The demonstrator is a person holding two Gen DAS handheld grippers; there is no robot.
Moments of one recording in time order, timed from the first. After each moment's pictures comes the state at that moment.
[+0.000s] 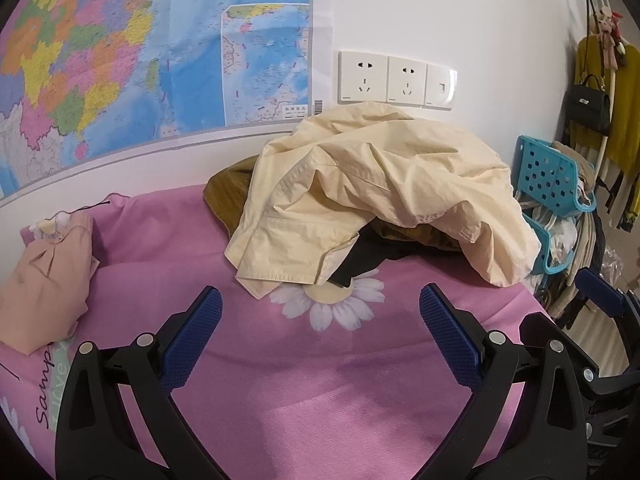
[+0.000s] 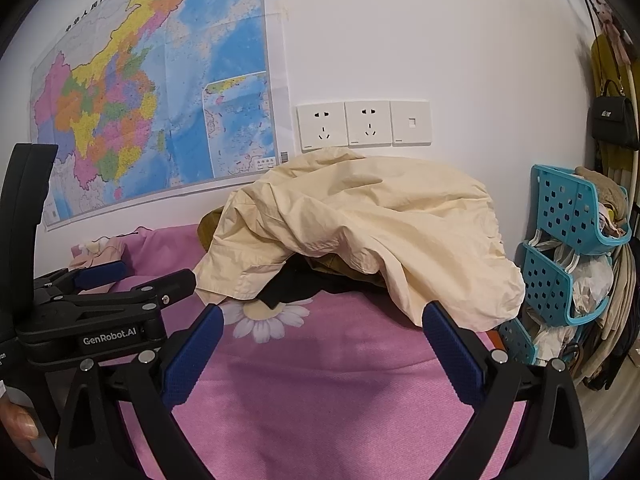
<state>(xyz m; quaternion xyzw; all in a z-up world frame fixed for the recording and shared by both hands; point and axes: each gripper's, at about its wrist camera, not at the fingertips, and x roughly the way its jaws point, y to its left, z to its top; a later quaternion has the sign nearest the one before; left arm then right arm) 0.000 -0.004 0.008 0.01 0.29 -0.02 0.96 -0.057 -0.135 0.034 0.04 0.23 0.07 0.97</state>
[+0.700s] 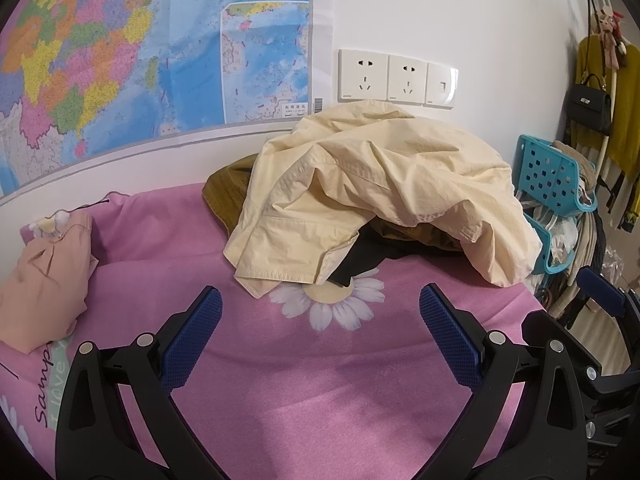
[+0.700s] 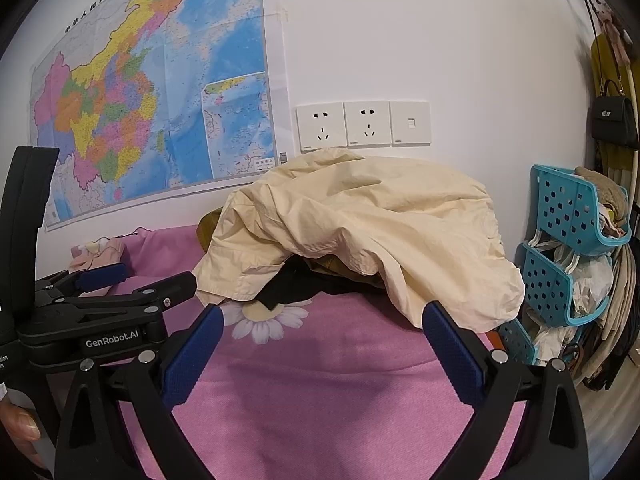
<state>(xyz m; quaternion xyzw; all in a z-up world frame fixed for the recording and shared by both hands) 0.001 -0.002 0.006 0.00 0.29 -0.02 0.96 -0.057 -0.135 0.034 0.04 0.23 0.07 0.97</state>
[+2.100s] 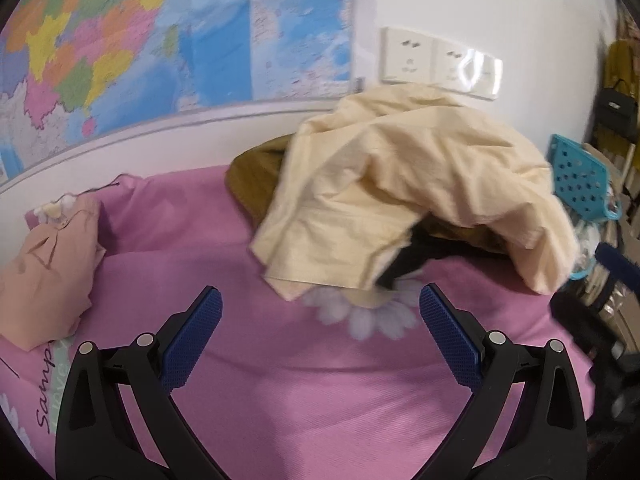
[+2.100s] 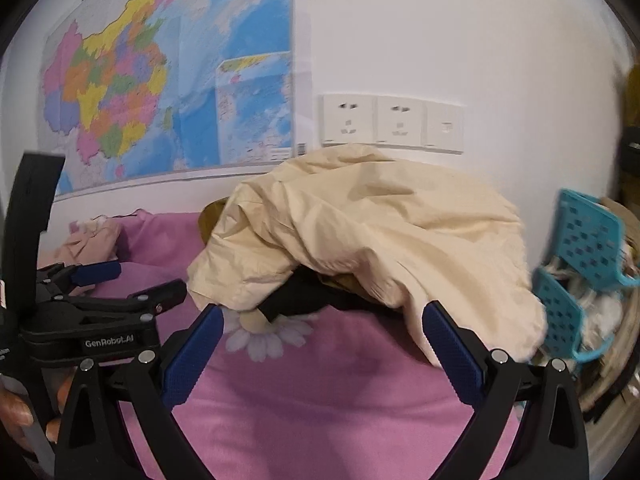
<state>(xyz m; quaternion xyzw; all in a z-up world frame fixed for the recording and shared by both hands) 0.041 0.033 -0.013 -0.01 0.33 0.03 0.95 -0.001 -0.117 0.036 -0.02 0.25 0.10 0.96</state>
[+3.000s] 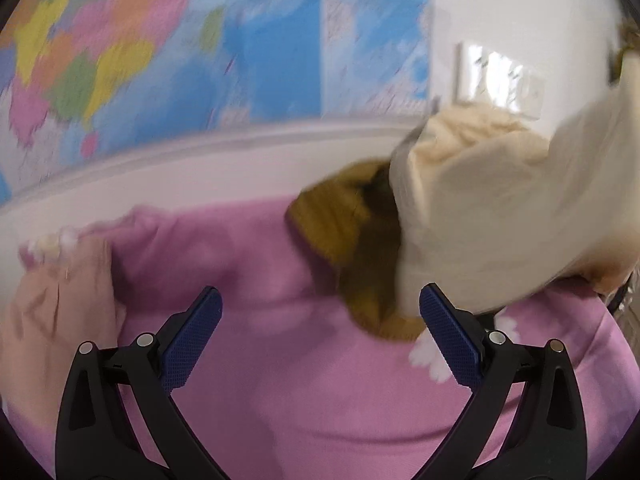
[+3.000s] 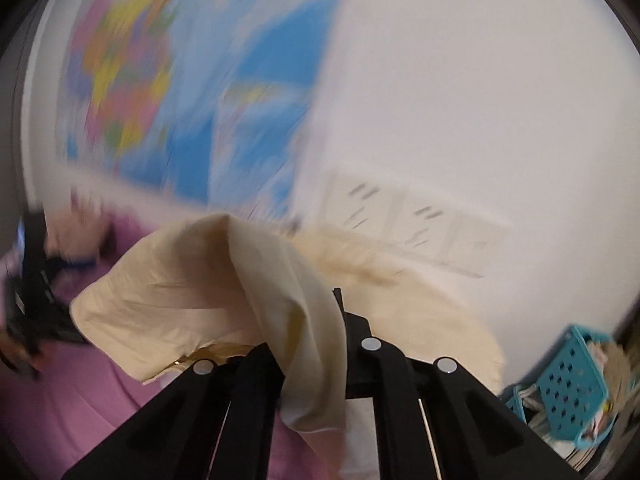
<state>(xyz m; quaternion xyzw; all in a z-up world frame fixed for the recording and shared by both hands) 0.100 0.128 -0.011 0.02 0.28 0.00 0.96 0.098 -0.139 0.162 -0.13 0.23 0.15 0.95</state>
